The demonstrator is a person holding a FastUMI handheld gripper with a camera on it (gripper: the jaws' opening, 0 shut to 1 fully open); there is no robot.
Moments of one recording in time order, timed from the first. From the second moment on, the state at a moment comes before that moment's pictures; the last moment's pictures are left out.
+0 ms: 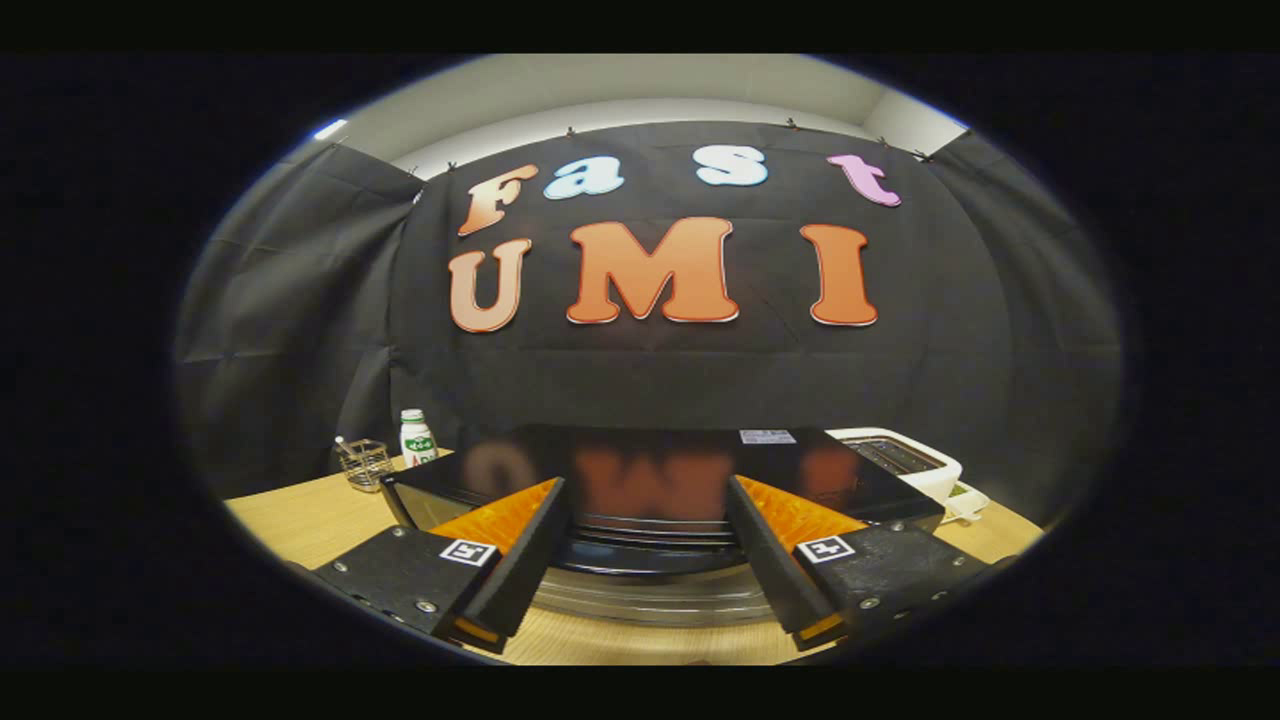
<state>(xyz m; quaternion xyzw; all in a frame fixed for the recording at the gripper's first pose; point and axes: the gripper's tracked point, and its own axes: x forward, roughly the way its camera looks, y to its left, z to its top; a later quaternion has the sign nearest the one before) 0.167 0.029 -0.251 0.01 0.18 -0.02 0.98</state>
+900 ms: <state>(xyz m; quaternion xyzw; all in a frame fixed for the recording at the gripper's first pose) 0.049 0.061 -0.278 0.07 0.26 0.07 0.96</state>
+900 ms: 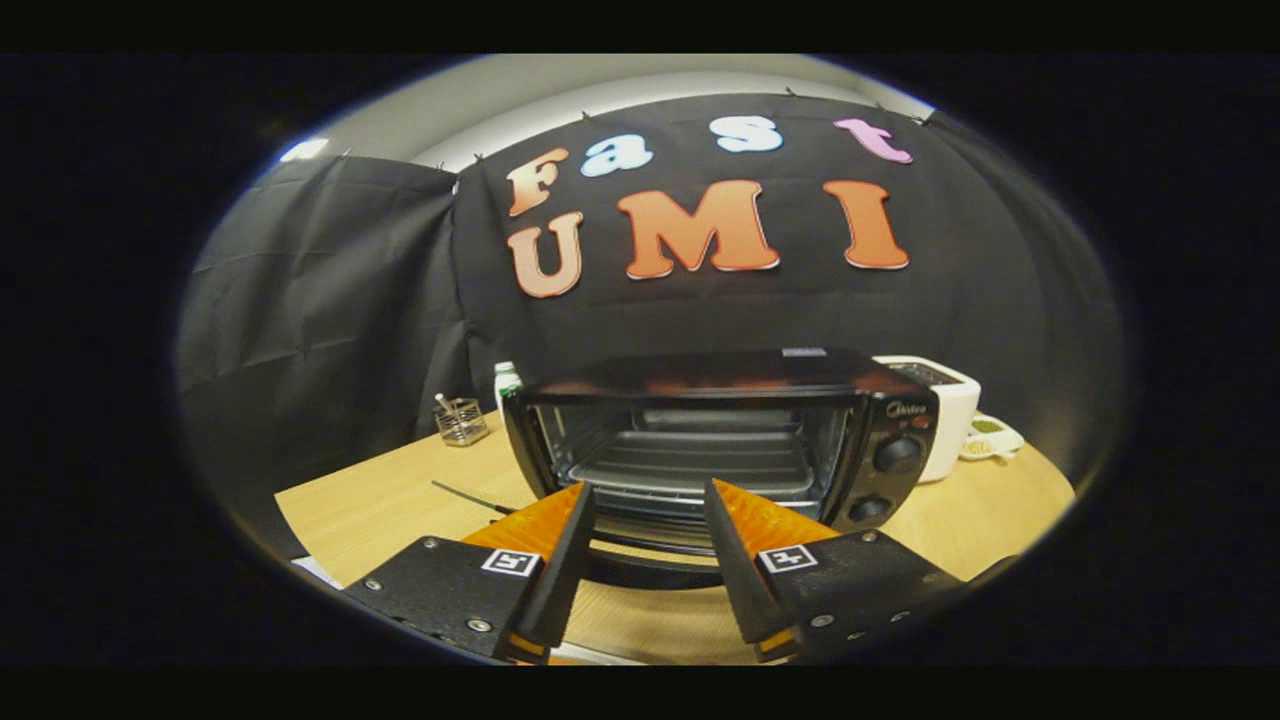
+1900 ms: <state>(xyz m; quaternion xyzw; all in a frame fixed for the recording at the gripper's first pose) -0.008 0.055 -0.356 0.07 0.35 0.07 0.93</state>
